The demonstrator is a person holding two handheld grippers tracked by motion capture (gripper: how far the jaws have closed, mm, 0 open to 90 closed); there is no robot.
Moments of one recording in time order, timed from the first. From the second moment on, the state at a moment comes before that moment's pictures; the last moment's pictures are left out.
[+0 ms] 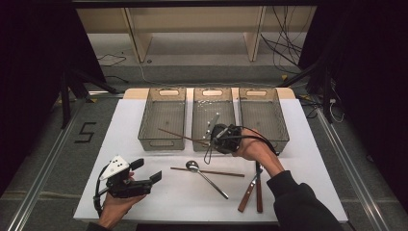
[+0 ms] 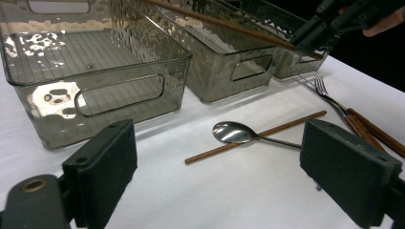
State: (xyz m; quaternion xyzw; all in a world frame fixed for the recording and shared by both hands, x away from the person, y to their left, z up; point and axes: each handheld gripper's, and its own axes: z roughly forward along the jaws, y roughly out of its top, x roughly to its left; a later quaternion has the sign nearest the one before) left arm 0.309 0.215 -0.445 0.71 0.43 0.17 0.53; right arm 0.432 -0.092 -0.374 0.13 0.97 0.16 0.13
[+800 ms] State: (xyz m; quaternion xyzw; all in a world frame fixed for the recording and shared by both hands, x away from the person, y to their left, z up) left arm 0.309 0.219 -0.444 0.70 0.43 0.17 0.54; right arm 0.470 -0.047 -0.374 0.25 0.93 0.26 0.10
